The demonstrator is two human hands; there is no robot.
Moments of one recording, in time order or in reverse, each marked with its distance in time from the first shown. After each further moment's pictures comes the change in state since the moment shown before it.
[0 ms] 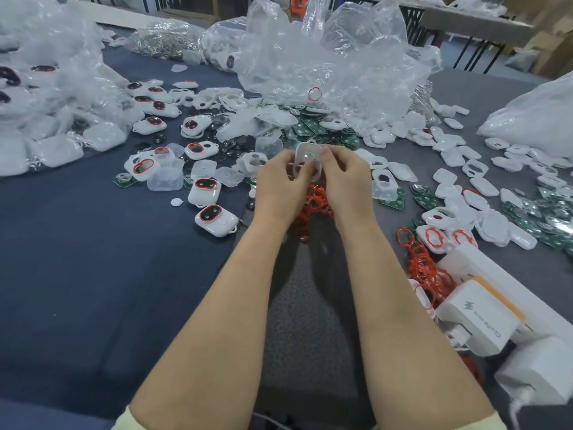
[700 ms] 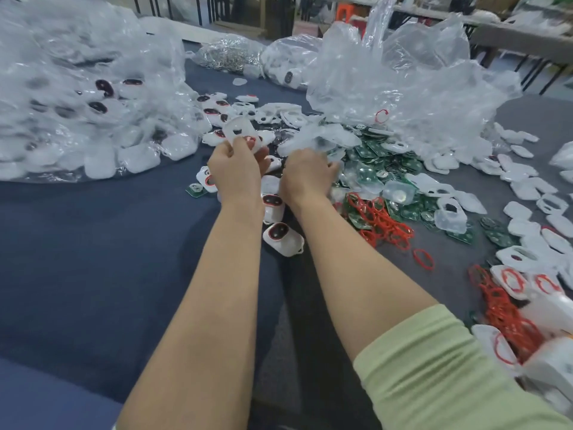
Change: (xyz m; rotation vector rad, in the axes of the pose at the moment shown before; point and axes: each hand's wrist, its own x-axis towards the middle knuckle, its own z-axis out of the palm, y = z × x) left_hand 0.045 -0.012 -0.110 -0.742 0.562 -0.333; right_hand 0.019 -0.020 0.147 -1.124 -0.307 -0.231
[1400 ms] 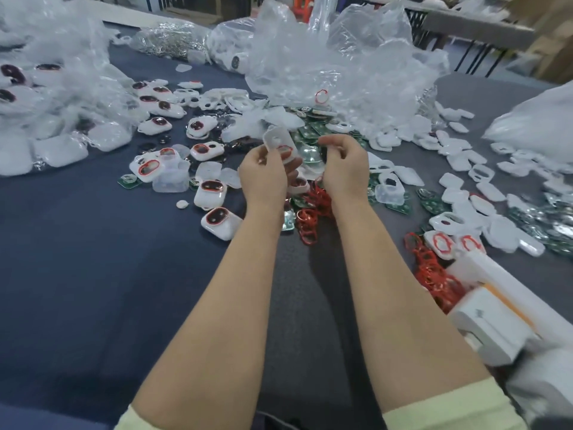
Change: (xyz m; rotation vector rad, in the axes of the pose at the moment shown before) left_hand -0.063 -0.067 0.052 0.075 -0.280 -0.139; right_hand -0.042 0.117 -0.036 1.005 0.343 0.305
